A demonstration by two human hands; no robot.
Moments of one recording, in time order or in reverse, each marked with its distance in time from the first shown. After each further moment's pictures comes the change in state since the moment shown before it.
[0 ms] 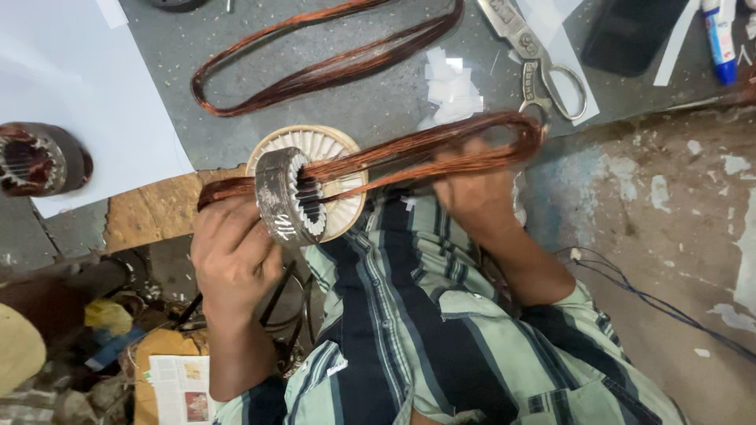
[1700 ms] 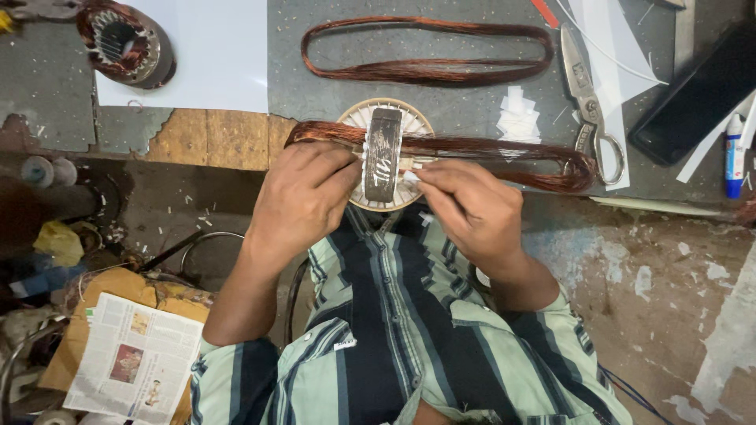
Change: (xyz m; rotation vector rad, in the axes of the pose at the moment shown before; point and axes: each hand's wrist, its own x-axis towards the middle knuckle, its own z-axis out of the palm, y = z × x) left_hand 0.004 0.007 -0.010 -0.039 0.034 0.046; right_hand 0.062 -0.095 -0.073 0.712 0.092 -0.255
